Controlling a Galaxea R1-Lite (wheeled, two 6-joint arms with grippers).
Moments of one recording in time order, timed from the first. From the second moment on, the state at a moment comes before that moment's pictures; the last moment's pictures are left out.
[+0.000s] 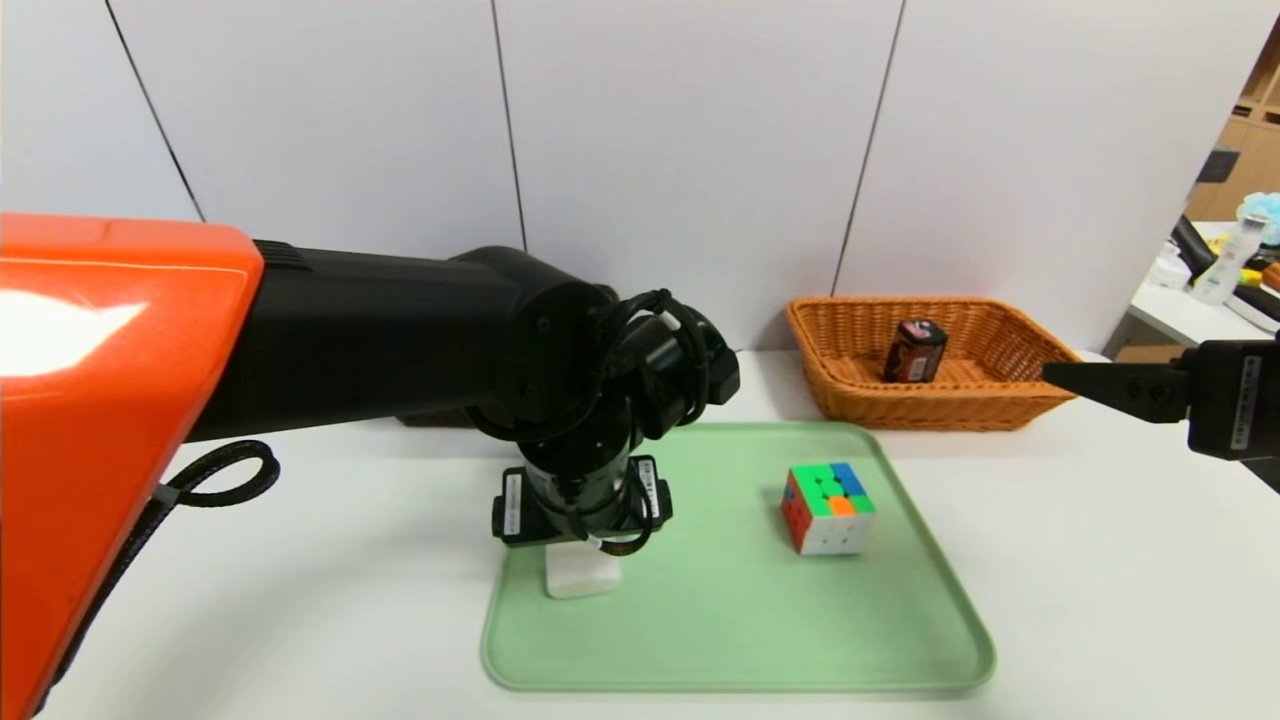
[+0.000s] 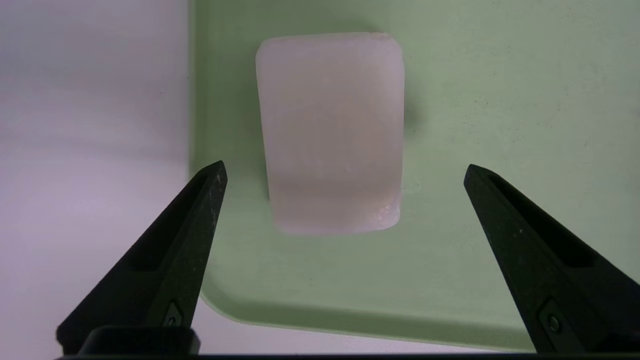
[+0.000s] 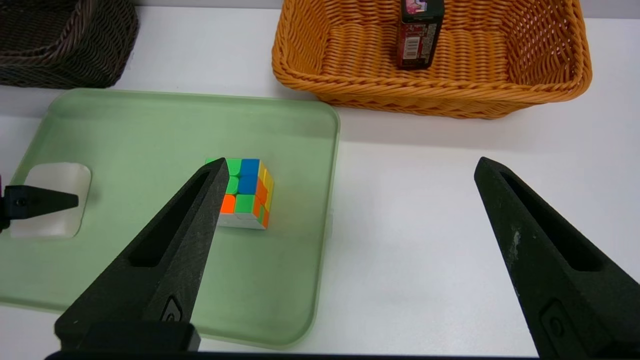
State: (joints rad) left arm -0.83 2.09 -1.78 0.92 0.34 -0.91; right arm 0.30 1.17 -0.94 0.19 -0.13 0.13
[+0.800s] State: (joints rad) left arm -0.79 2.14 -1.79 0.94 0.31 -0.93; right arm 0.30 1.16 -0.93 0.19 -0.13 0.13
